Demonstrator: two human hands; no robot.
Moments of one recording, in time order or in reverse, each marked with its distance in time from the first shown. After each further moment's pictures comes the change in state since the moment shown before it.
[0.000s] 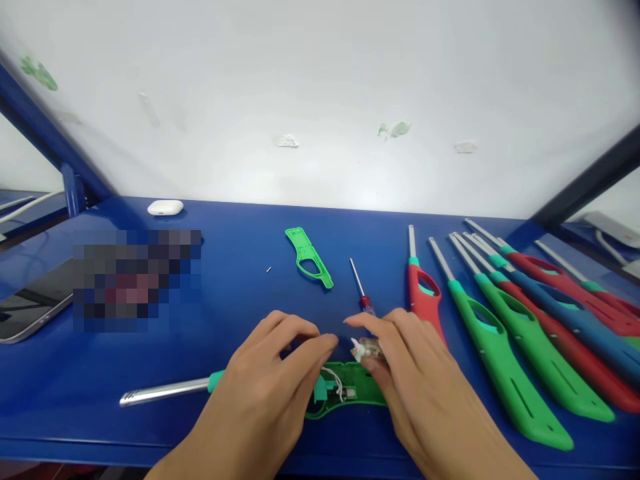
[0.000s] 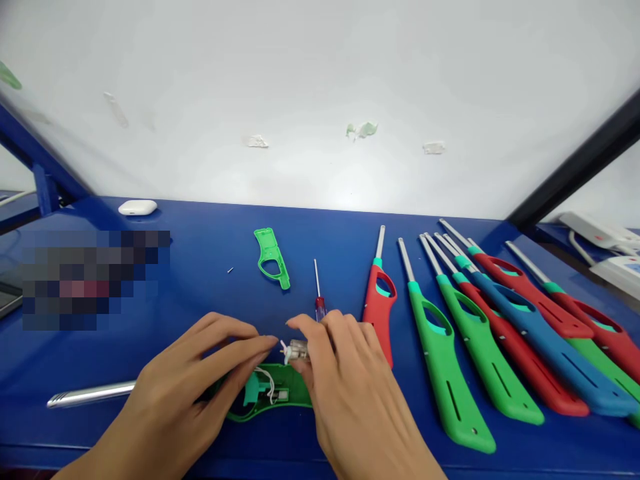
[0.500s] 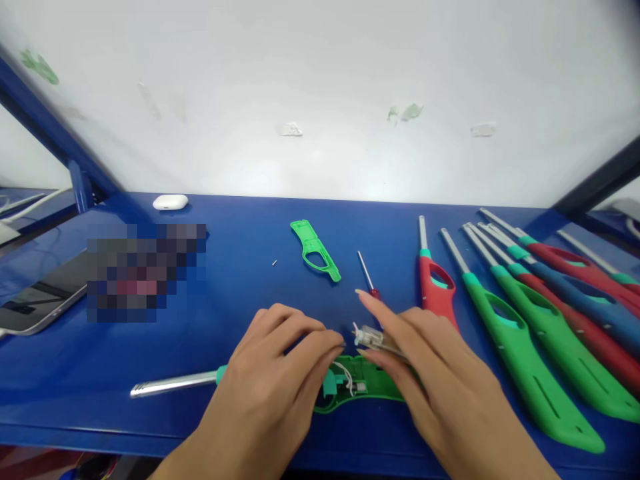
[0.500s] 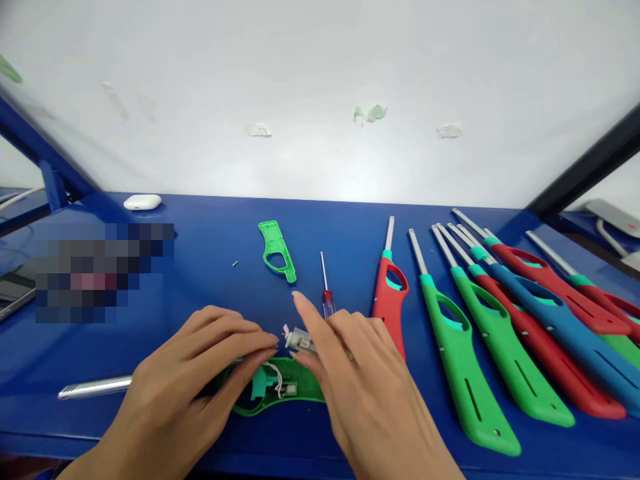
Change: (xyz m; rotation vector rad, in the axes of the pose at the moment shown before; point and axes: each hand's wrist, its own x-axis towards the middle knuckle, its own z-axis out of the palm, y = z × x) left_hand 0.002 0.002 -0.003 0.026 0.015 -0.008; right_hand -0.002 0.004 0.003 0.056 0.065 -0.014
